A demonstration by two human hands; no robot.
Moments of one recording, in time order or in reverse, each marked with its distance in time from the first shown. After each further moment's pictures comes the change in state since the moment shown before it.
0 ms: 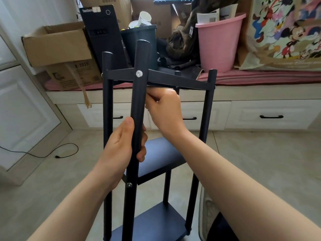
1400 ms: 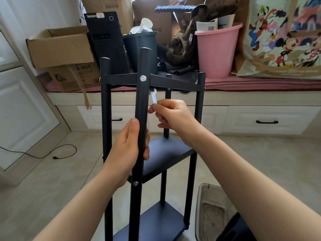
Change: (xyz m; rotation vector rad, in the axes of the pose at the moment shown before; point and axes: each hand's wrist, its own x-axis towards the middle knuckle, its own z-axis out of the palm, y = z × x) left_hand 0.001 -0.007 0.006 0.057 0.037 0.066; right_hand -0.011 -0.012 -0.040 0.110 -0.306 0.415
